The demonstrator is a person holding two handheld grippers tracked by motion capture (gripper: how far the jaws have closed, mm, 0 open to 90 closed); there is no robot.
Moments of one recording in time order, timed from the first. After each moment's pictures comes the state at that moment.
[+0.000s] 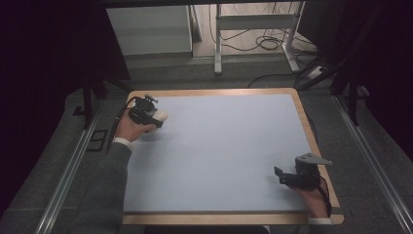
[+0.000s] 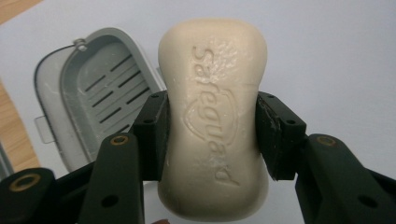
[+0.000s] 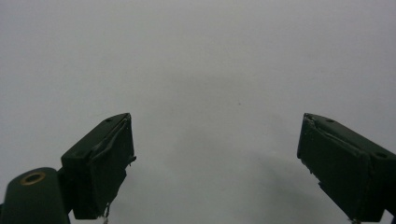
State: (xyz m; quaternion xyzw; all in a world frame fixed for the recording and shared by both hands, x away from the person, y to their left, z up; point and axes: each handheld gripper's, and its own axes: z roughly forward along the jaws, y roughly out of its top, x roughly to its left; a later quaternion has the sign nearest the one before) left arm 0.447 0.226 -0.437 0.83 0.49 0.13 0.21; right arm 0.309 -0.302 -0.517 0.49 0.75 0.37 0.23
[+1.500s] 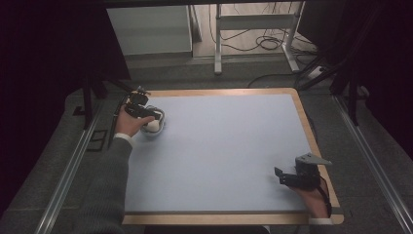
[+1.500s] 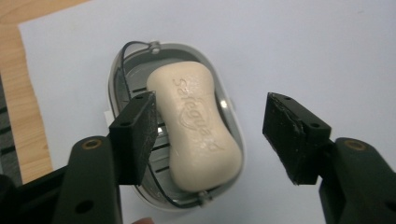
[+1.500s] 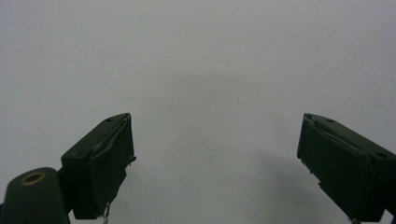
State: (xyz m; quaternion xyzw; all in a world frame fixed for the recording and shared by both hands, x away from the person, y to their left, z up) left arm 0.460 0.241 -0.438 0.78 0.55 0.14 0.26; right arm 0.309 -0.304 -0.519 0.49 0.76 0.37 0.23
